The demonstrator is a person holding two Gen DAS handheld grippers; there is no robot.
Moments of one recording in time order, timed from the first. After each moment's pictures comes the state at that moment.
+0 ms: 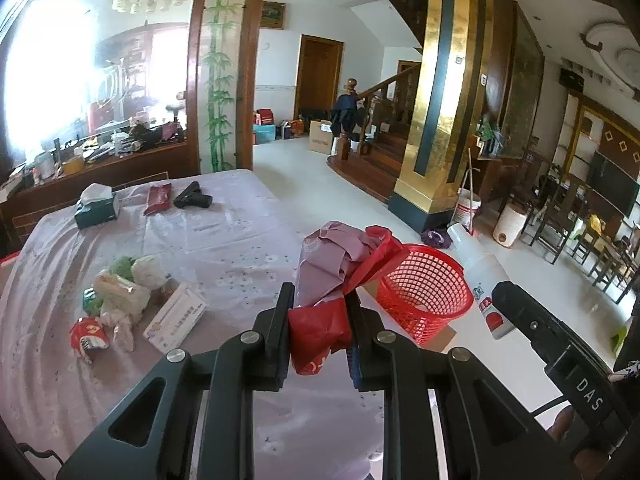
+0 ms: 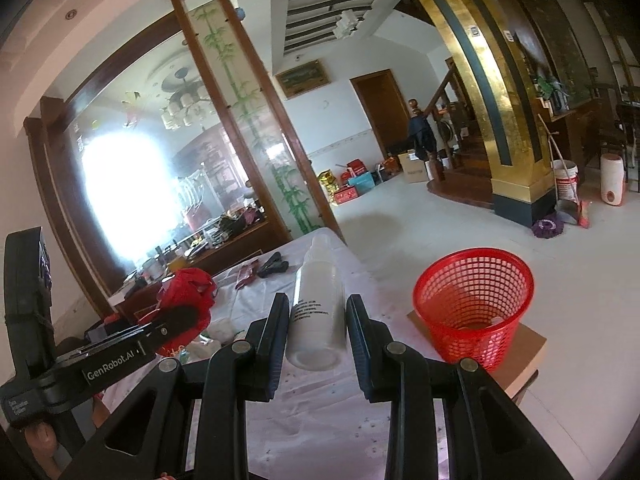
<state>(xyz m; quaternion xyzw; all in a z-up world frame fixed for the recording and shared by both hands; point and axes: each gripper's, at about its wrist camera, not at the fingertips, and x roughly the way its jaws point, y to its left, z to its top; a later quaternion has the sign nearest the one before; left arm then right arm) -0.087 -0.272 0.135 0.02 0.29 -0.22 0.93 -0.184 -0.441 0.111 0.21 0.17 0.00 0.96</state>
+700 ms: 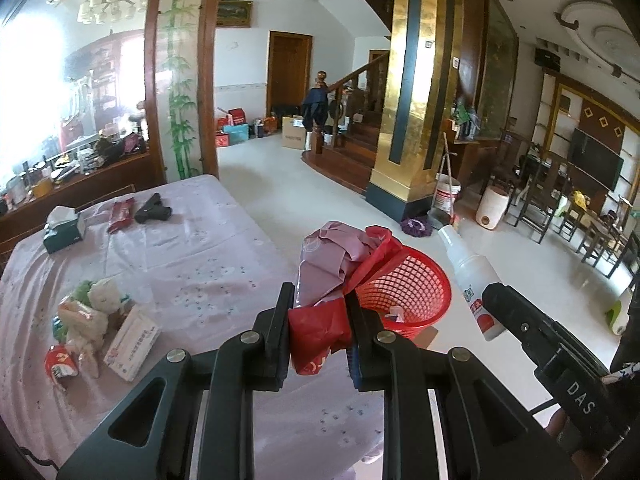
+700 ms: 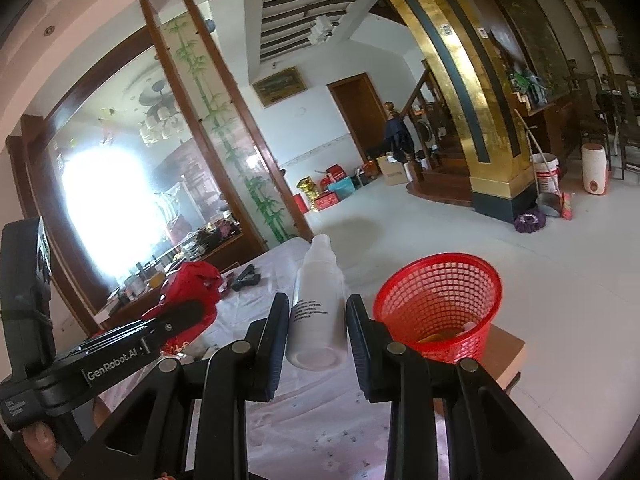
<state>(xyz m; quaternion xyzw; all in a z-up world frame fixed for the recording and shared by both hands) -0.071 -0.335 0.129 0.05 0.29 -0.26 0.92 -0.183 -0.491 0.102 0.24 0.16 -0.04 0.96</state>
